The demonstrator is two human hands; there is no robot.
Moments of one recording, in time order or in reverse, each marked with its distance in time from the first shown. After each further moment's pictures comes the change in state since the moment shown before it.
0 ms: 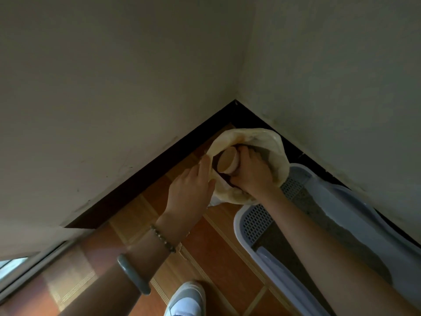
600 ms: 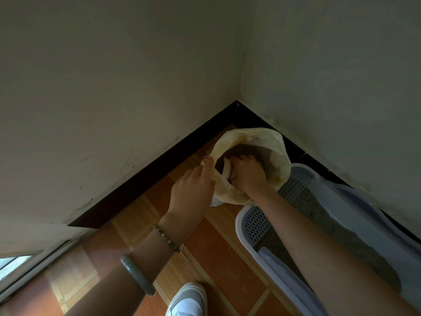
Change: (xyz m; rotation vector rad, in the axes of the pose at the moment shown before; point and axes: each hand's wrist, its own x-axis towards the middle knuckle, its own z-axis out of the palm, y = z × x) left_hand -0.005 0.007 -0.001 0.007 -0.042 -0.034; right_hand 0.005 -0.003 0.016 -0.157 -0.097 -0.060
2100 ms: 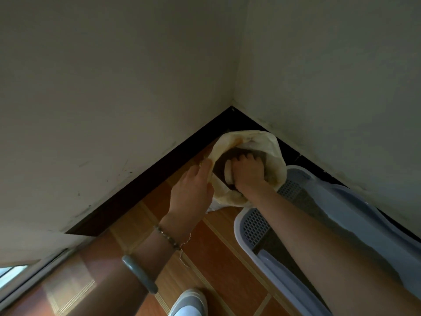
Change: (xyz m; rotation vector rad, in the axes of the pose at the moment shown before) left_hand 0.005 0.006 -0.003 -0.170 -0.007 -0.080; right_hand 0.000 -0.008 -0.019 -0.355 -0.042 0.064
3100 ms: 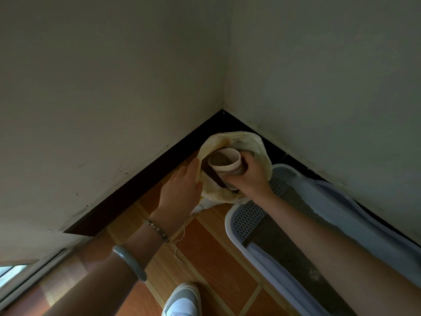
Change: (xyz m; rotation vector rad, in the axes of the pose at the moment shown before) left_hand 0.000 -0.002 -0.007 0.031 -0.090 -0.030; right_hand -0.051 0.028 -0.015 1.293 0.158 0.090
